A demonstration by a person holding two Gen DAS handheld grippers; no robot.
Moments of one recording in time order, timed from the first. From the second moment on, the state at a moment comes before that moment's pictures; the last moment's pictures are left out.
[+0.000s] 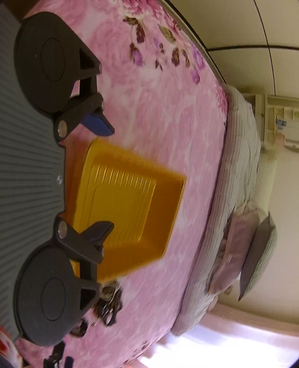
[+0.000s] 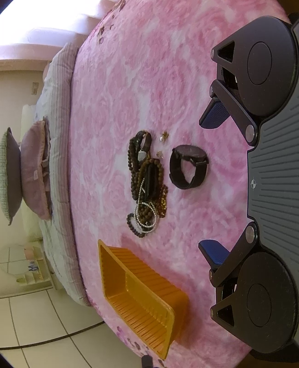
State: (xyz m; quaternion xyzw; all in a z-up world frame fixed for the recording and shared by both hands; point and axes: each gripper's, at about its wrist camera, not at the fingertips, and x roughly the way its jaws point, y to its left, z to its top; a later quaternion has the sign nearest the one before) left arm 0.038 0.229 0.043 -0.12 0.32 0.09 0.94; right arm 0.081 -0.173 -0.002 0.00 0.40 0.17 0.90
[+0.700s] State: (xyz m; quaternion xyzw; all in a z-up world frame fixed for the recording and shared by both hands) left arm 0.095 0.273 -0.031 -0.16 0.41 0.04 0.90; right arm 0.109 -0.140 -0.035 -0.03 0.42 0.16 0.89
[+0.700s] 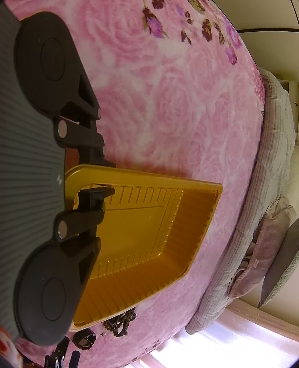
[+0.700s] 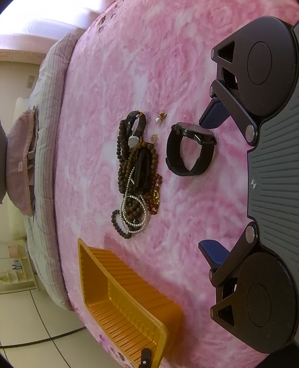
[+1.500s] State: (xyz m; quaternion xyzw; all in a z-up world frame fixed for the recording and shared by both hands) left arm 0.103 0.203 0.018 -0.01 0.43 0.03 0.90; right arm 0.103 -0.183 -0.022 0.05 0.40 0.14 0.90
